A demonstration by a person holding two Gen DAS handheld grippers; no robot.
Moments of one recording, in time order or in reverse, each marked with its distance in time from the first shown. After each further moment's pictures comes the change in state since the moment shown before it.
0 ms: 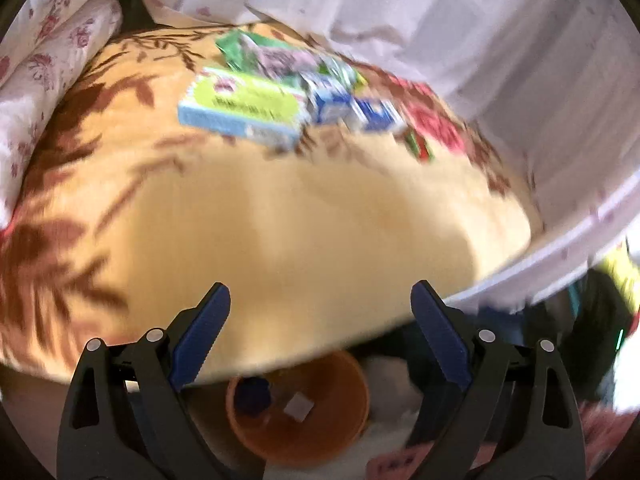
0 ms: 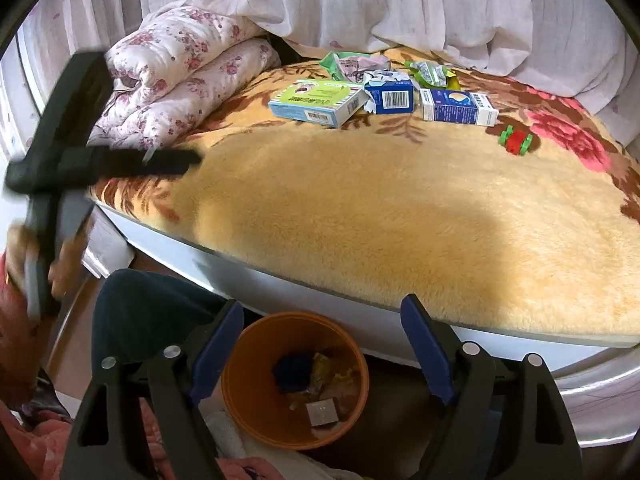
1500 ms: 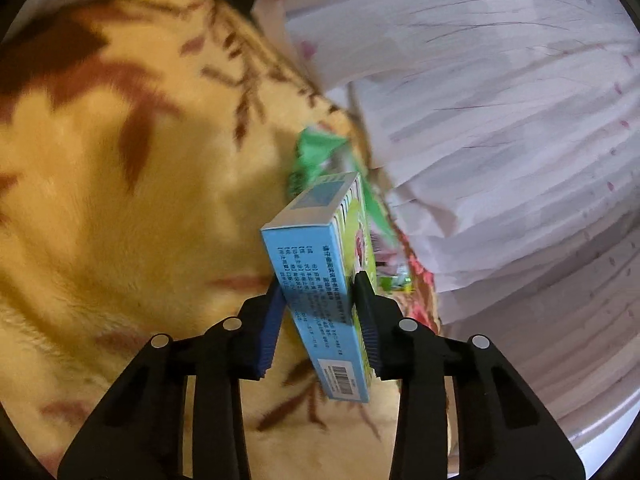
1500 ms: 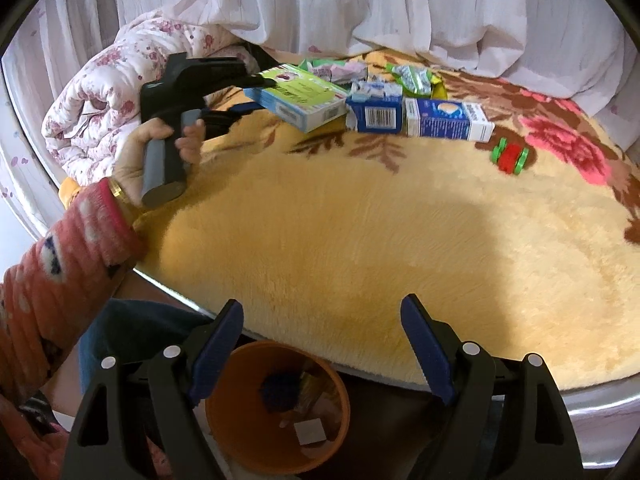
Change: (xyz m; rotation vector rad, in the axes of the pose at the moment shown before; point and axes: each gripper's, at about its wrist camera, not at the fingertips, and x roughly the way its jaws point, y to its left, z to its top) left arm 0.078 0.118 0.128 -0.561 -0.318 -0.258; right arm 0.020 -0.026 0.041 0.028 -0.027 -0.036
